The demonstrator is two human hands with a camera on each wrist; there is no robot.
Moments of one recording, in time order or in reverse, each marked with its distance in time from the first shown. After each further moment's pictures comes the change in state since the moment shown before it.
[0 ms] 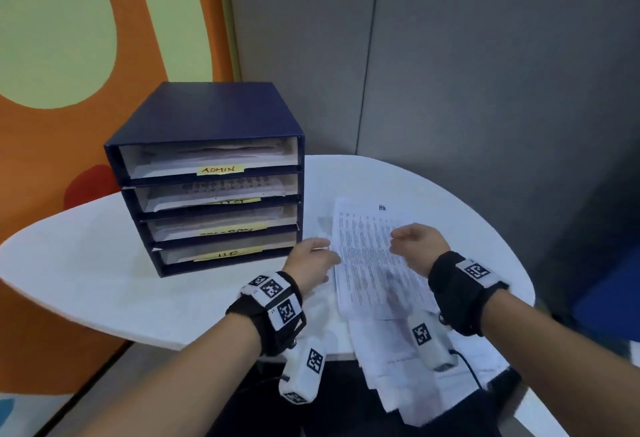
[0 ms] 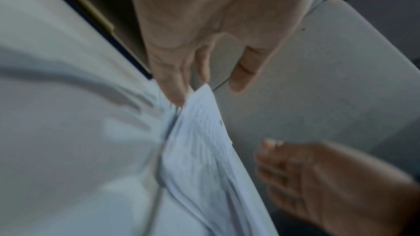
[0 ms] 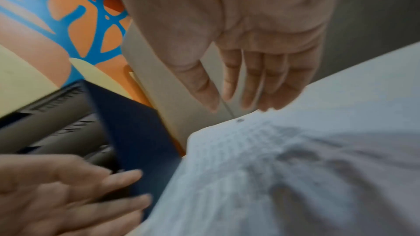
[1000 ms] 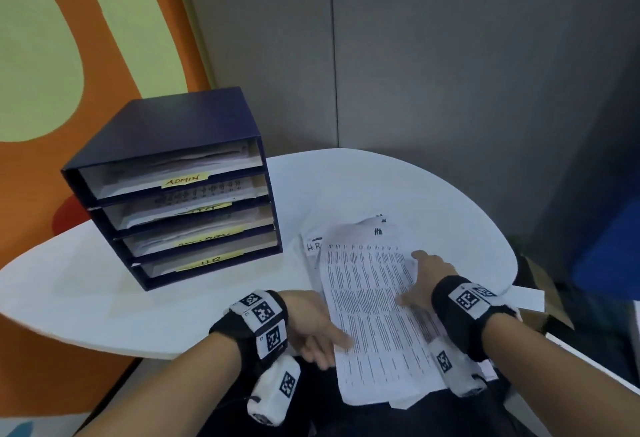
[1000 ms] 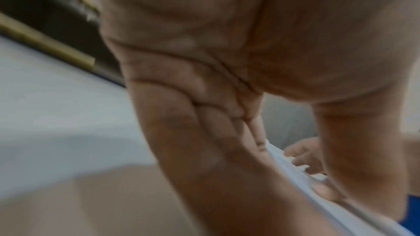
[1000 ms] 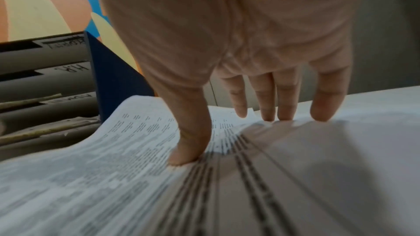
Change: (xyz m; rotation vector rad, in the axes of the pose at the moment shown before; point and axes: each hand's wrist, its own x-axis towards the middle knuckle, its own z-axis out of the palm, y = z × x) left_hand -0.025 -0.020 0.027 0.754 -0.668 -0.396; right_hand -0.008 0.079 -0.029 -0.799 -0.122 0.124
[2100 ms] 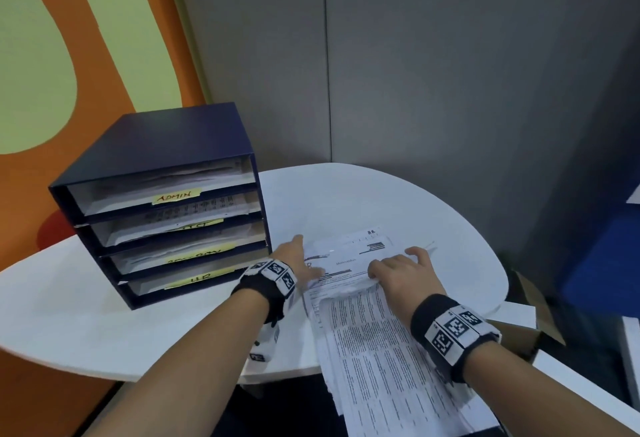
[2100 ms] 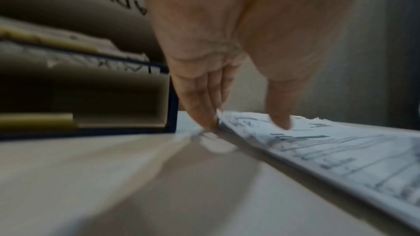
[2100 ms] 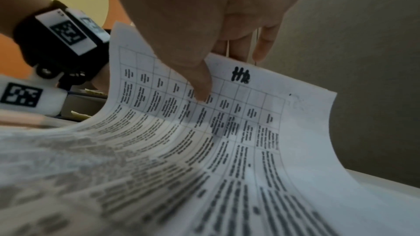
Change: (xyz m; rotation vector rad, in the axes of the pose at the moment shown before) left_hand 0.058 0.022 -0.082 0.394 0.836 0.119; right_hand -0.005 -0.013 0.003 -0.352 0.691 -0.692
